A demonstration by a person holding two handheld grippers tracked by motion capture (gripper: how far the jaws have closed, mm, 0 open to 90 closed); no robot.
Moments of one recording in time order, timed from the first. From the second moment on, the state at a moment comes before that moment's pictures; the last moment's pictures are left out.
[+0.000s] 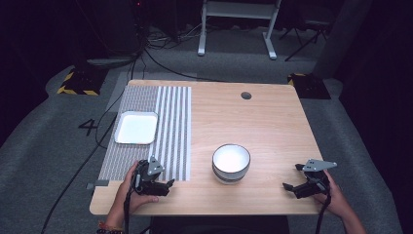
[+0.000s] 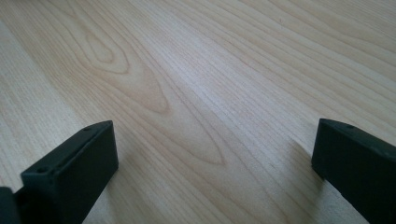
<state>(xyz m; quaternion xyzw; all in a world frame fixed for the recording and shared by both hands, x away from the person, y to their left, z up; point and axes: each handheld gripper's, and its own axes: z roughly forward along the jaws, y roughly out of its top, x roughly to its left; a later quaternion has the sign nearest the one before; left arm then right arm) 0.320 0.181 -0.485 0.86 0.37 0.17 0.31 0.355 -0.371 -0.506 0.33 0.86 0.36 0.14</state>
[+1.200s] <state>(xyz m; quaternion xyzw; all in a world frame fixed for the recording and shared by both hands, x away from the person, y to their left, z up) 0.316 0.151 -0.449 0.87 0.31 0.17 0.33 0.356 -0.371 -0.506 0.33 0.86 0.36 0.14</state>
